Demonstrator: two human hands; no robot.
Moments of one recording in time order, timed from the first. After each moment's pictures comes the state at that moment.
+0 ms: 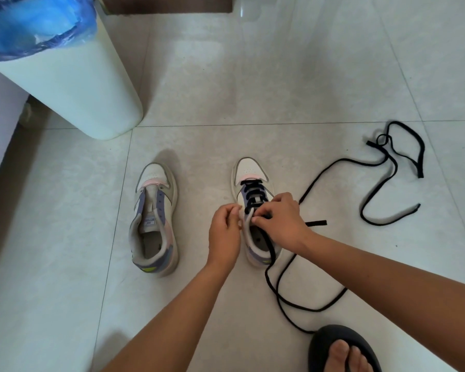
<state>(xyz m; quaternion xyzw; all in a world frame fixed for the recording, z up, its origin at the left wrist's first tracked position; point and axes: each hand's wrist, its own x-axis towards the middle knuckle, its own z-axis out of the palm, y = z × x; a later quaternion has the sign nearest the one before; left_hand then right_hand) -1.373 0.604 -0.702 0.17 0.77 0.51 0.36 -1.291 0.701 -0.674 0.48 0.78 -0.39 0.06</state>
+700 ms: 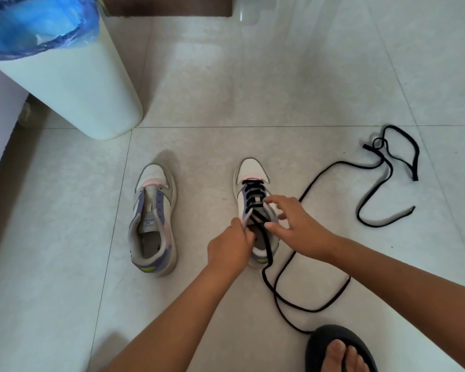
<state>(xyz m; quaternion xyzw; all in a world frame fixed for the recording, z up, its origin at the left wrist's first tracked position) -1.365 0.605 -0.696 0.38 0.86 0.10 0.31 -1.252 0.715 -0.669 0.36 0.80 -0.48 0.08</state>
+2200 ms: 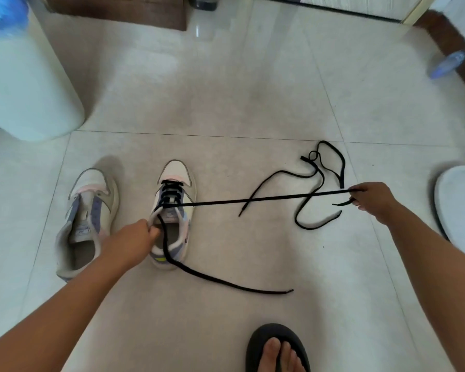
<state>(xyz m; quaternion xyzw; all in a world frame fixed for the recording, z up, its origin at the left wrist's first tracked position) -1.439 0.590 -0.700 0.37 0.88 -0.02 0.31 -1.077 0.894 -0.640 0.71 0.61 -0.34 -0.06</state>
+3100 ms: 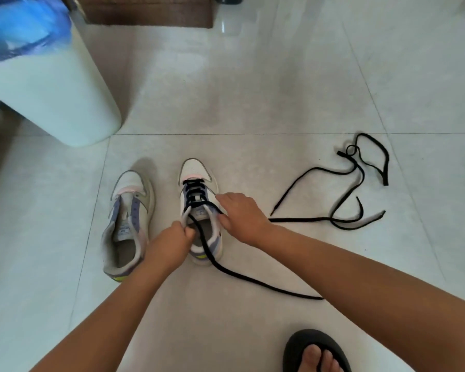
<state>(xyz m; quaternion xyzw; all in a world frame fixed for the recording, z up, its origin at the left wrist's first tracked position) -1.429 0.589 -0.693 0.31 0.88 0.05 0.36 -1.314 0.718 -0.704 0.27 0.93 -0.23 0.05</state>
